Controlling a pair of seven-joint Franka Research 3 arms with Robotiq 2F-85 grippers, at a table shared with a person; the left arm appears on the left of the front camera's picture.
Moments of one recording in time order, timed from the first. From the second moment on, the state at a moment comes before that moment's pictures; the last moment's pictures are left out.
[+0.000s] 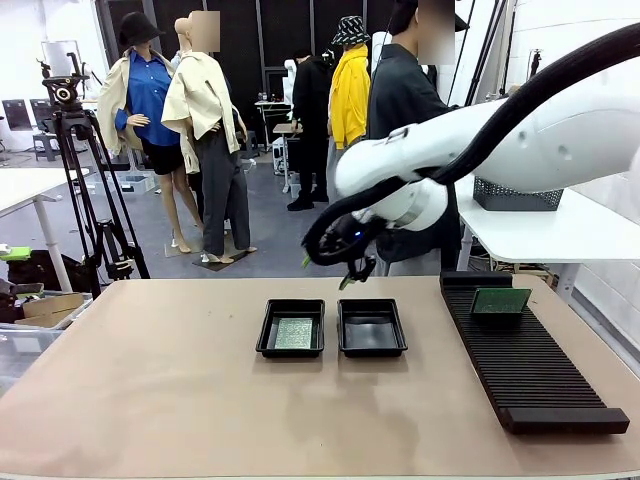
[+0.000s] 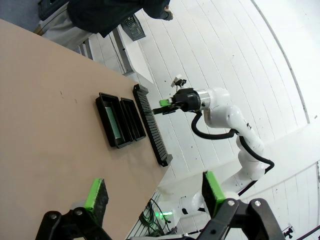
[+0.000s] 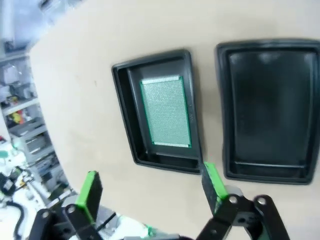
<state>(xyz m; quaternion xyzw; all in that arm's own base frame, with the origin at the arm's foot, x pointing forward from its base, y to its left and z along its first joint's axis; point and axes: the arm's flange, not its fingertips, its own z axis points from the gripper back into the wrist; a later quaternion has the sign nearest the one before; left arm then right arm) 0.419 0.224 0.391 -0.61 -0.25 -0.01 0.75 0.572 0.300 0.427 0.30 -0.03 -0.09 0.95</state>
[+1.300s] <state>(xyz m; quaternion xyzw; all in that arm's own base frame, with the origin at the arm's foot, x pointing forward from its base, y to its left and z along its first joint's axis) 0.454 0.111 0.463 -0.53 -0.22 -0.06 0.82 0.543 -0.020 0.408 0.55 0.02 -0.07 0.84</state>
